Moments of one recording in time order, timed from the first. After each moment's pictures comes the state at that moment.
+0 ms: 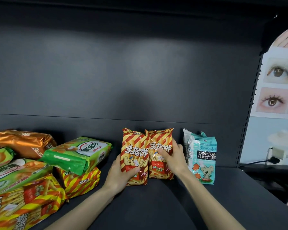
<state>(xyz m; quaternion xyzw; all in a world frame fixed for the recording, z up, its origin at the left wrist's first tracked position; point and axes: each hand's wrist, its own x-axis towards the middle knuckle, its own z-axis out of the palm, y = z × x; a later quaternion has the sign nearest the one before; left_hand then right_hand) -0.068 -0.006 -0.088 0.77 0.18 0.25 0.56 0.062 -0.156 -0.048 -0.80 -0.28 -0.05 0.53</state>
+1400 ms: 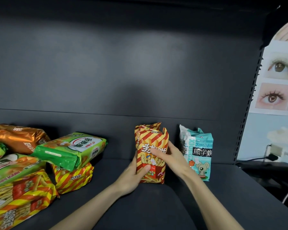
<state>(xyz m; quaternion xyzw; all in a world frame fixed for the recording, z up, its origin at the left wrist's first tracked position) -0.036 -0.038 -0.097 0.82 0.04 0.13 0.56 0.059 -0.180 -0.048 -0.75 -0.32 0.10 0.57</state>
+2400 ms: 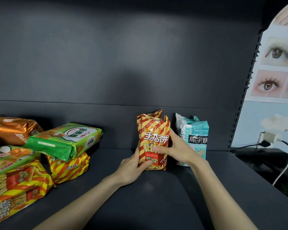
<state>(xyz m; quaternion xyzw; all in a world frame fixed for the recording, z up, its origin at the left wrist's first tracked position) -0.032 -0.043 -0.101 0.92 0.02 0.11 0.39 0.072 -0.205 -0.042 -0.79 -0.39 0.09 0.47</state>
